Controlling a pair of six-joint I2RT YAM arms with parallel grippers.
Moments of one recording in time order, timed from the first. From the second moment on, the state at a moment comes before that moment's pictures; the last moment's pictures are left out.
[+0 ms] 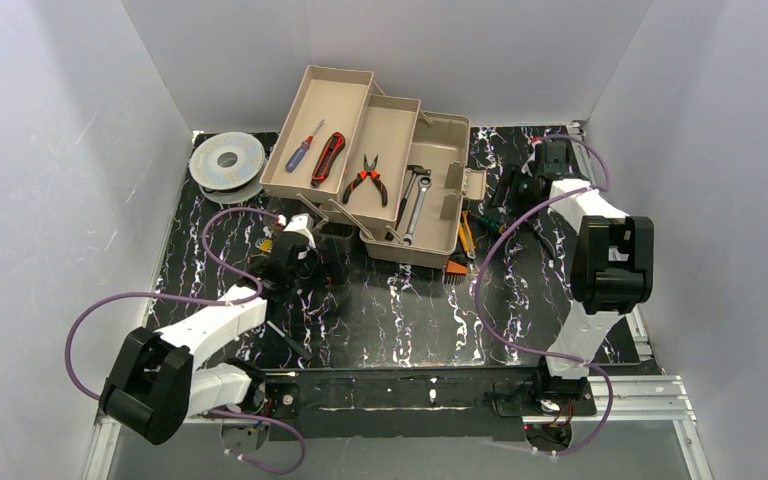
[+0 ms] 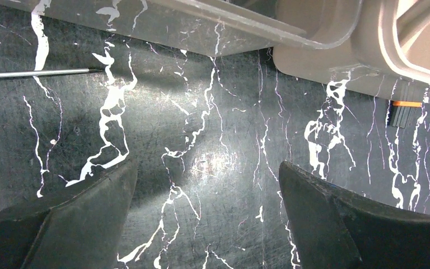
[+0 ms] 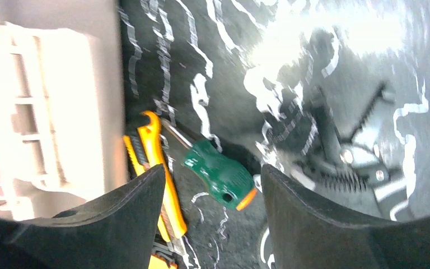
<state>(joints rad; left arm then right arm) -0.47 1.17 0.51 -0.07 -0.02 -0.56 0.02 1.83 1.25 -0.37 -0.24 0.34</state>
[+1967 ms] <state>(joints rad) -0.47 0.93 0.43 -0.17 -0.04 -0.53 0.63 2.49 2.13 -0.14 1.03 -0.18</state>
